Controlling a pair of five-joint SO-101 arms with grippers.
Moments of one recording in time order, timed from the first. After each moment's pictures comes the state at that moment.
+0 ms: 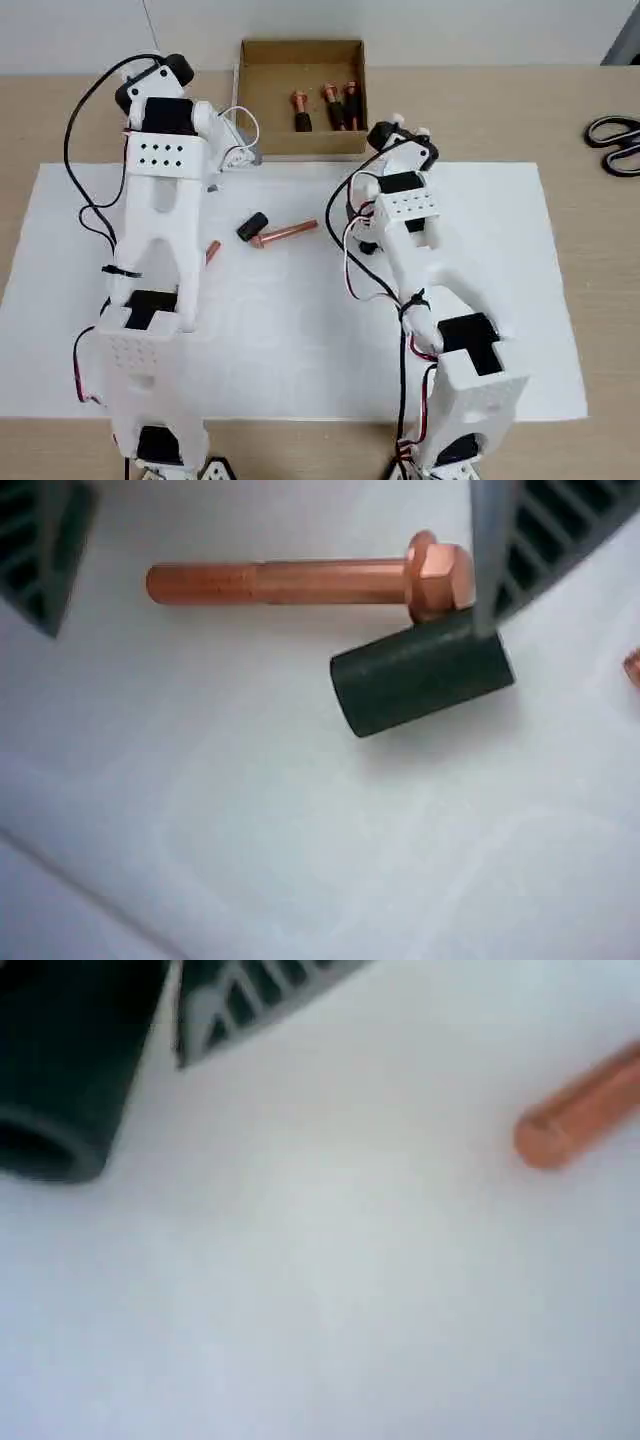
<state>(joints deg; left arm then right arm) 1.2 31.3 -43.8 99.4 44.0 -15.9 16.4 5.9 60.4 -32.2</state>
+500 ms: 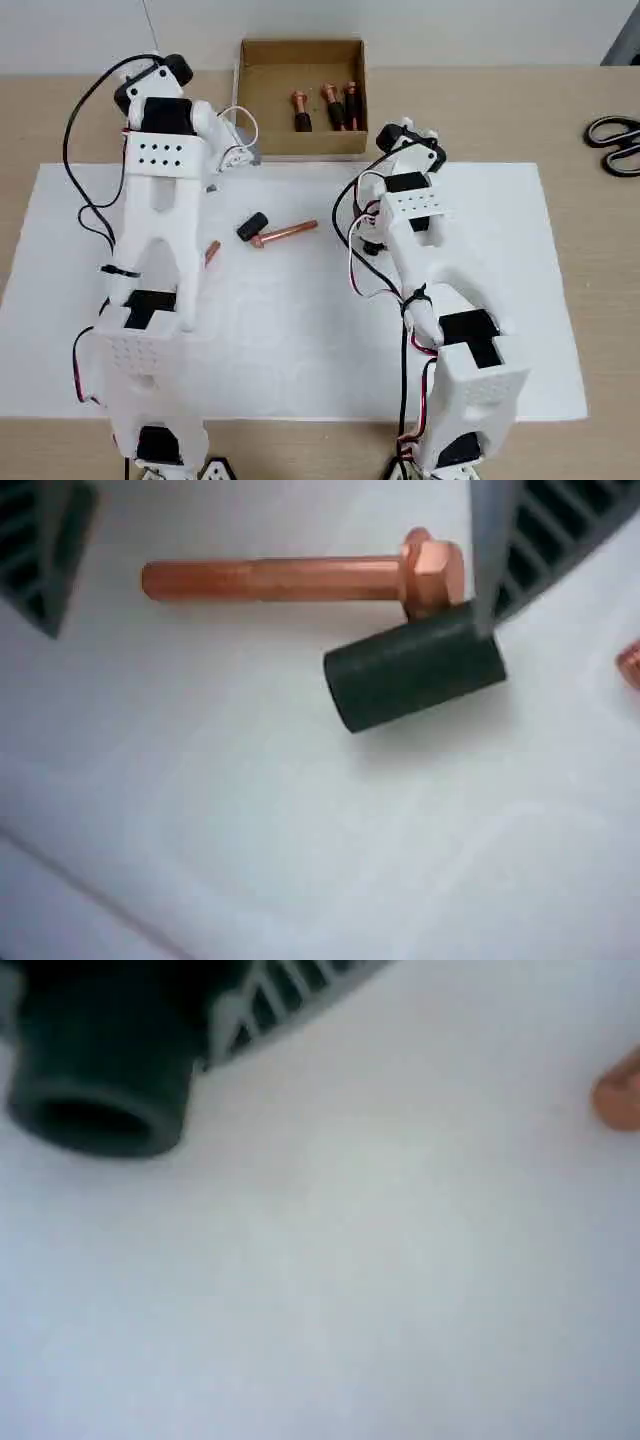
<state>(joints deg) 0.3 31.3 -43.8 99.4 43.9 -14.3 20.7 4.9 60.3 -32.2</state>
